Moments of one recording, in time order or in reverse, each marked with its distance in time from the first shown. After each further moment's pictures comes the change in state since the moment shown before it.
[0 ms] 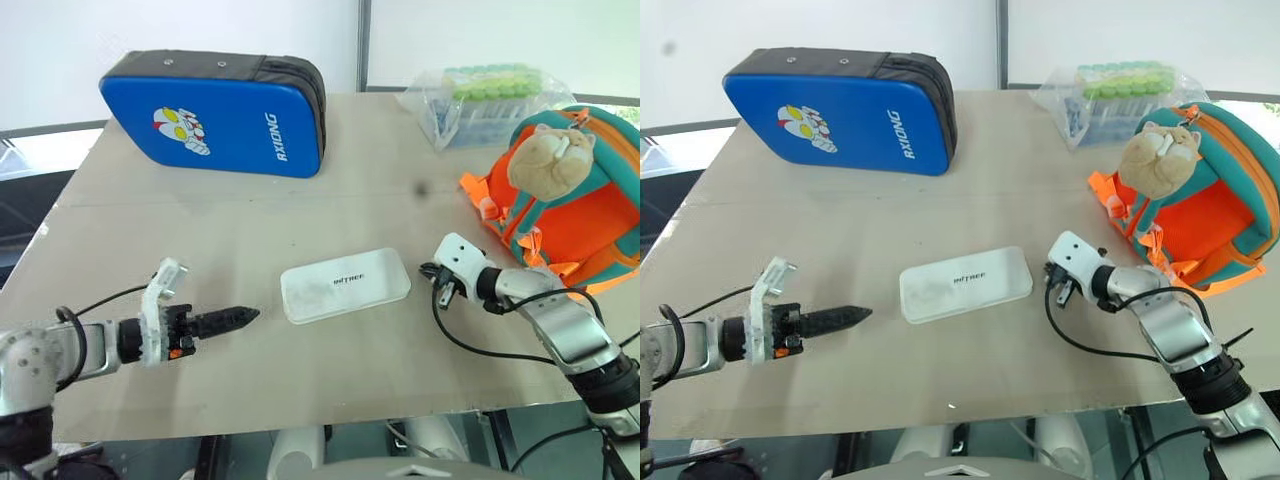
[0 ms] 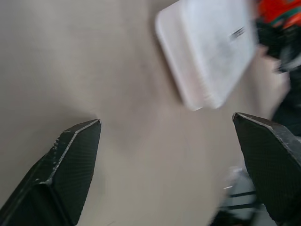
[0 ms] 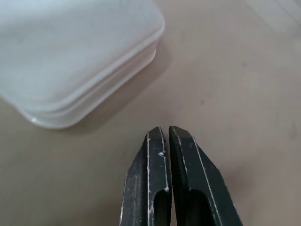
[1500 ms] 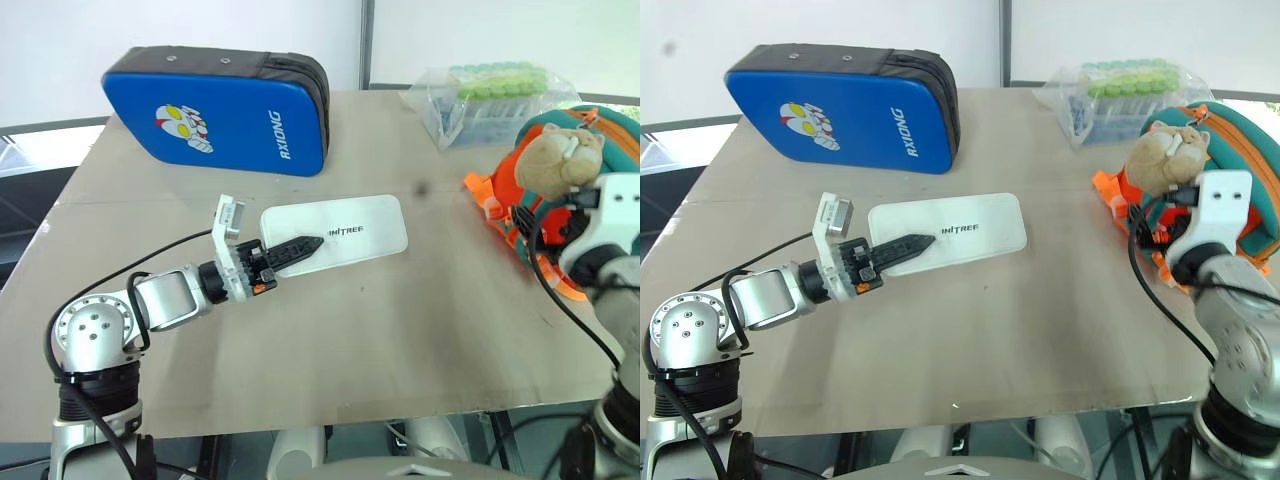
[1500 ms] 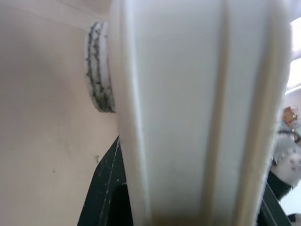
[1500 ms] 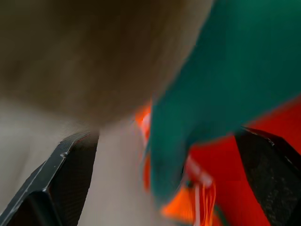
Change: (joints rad) left arm -0.174 -0.160 -0.227 -0.098 -0.580 -0.393 0.573; right arm -0.048 0.286 -0.713 -0.457 0.299 0.661 -0.657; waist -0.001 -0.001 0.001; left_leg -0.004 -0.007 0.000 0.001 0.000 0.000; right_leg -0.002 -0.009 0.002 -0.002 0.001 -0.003
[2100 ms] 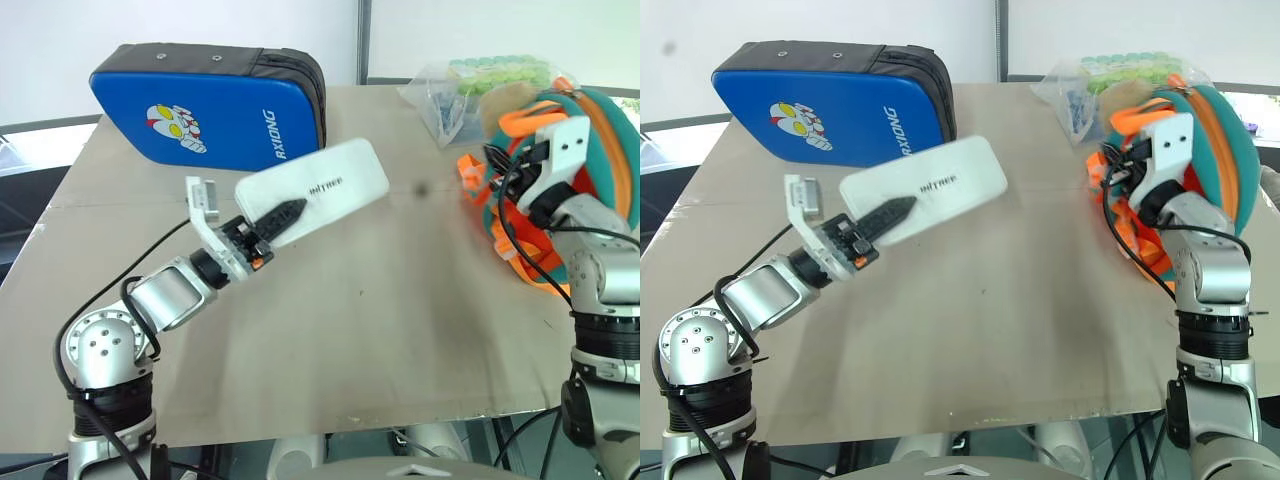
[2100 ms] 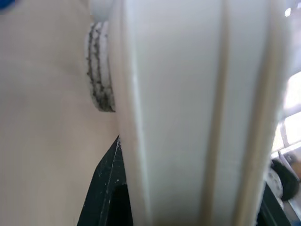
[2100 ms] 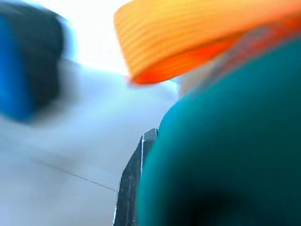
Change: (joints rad) left arm 0.037 -0.120 0.064 -0.133 0.081 -0.338 0.080; right arm -0.202 -0.112 0.242 0.514 0.036 -0.679 0.519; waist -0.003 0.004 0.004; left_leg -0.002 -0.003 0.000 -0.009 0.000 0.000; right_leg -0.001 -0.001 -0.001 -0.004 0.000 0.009
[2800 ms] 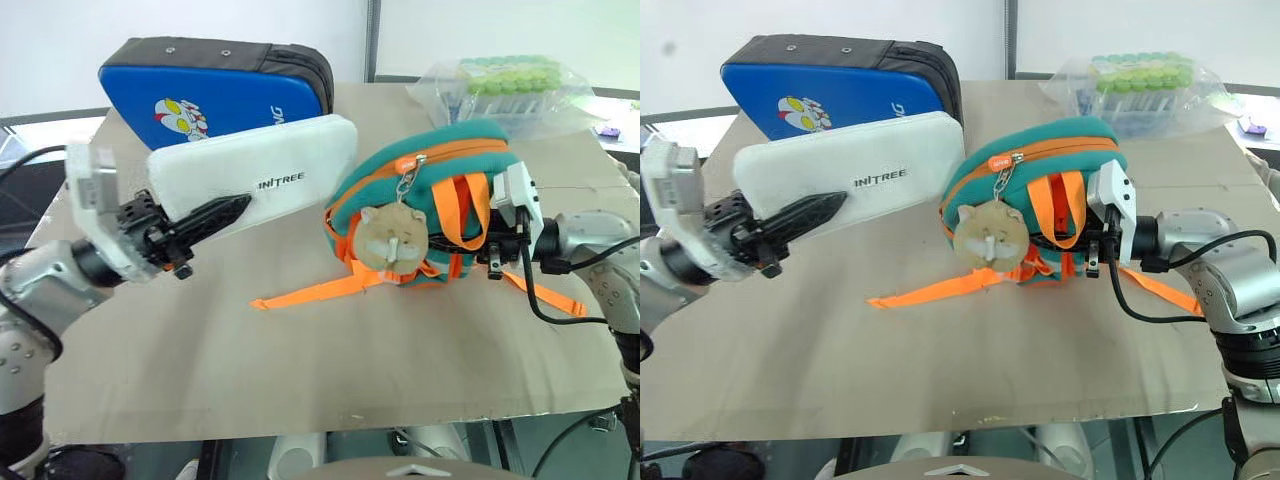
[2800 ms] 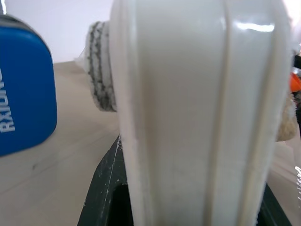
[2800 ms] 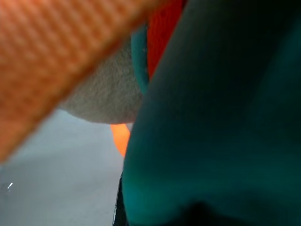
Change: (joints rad) left arm 0.148 0.404 0.193 -0.096 0.454 -0.162 -0.773; right arm 0.098 -0.278 0.192 -0.165 0.225 0.099 0.537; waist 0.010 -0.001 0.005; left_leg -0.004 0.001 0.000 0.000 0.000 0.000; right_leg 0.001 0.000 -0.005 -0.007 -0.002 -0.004
